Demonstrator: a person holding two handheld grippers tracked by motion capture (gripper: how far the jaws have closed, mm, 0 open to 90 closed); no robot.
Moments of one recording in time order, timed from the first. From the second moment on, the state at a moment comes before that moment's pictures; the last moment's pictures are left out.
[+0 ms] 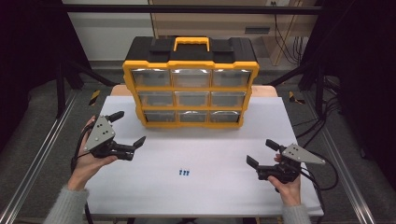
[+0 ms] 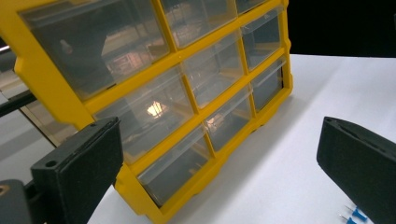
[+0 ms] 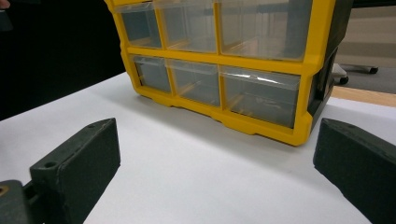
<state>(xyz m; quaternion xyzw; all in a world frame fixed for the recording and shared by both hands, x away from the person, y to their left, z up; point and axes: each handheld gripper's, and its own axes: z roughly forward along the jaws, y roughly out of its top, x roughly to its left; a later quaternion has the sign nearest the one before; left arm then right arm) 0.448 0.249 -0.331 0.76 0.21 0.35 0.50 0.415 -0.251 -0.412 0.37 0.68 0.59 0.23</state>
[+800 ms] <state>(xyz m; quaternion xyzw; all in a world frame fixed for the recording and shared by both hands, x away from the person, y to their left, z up) 0.464 0.212 -0.307 0.80 0.12 0.39 0.44 0.416 -0.251 -0.413 0.37 0.68 0.59 0.22</state>
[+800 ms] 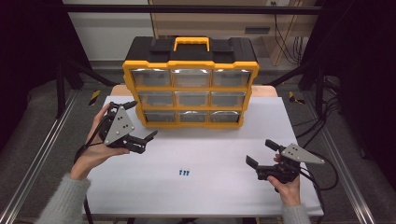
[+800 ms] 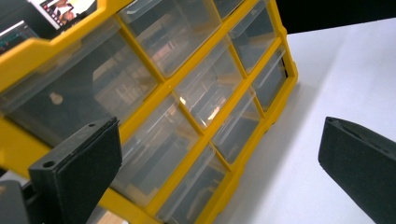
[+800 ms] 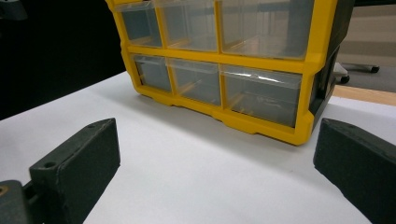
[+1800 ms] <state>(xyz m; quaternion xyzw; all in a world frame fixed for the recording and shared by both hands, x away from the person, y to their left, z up) 0.486 0.158 -0.272 0.80 -0.02 0.47 0.38 0.415 -0.251 -0.413 0.37 0.68 0.59 0.23</state>
